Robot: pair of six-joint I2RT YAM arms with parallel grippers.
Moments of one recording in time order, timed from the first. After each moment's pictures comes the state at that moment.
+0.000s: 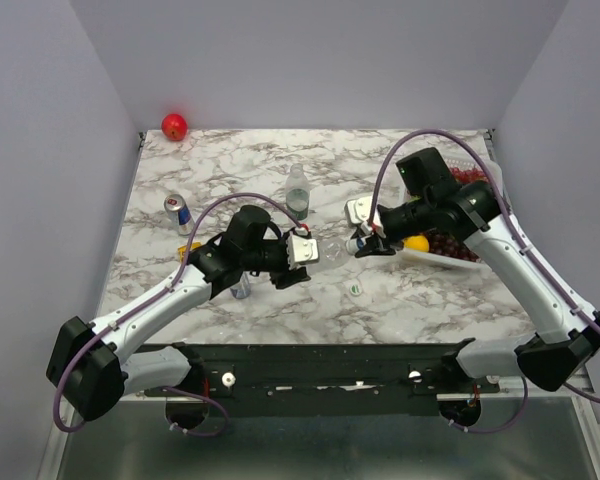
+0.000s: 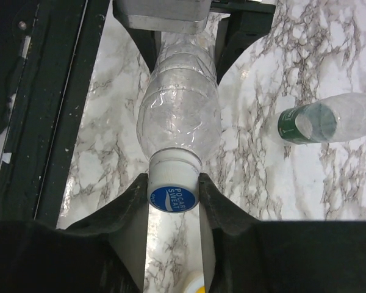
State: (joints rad) left arm -0.70 1.15 0.82 -0.26 0.58 0.57; right arm 0.59 1.31 1.50 -1.12 -0.74 -1.08
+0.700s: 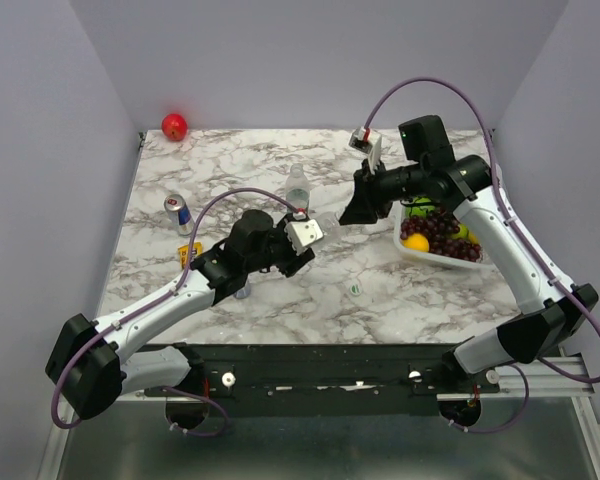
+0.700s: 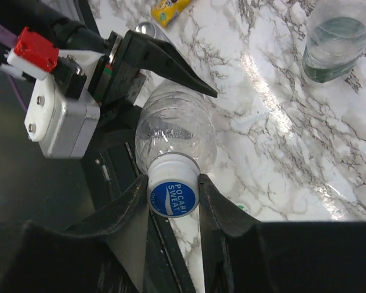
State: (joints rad) left arm -0.74 1.15 0.77 -0.05 0.24 0.35; right arm 0.50 1.48 1.66 -0.96 -0.74 -0.17
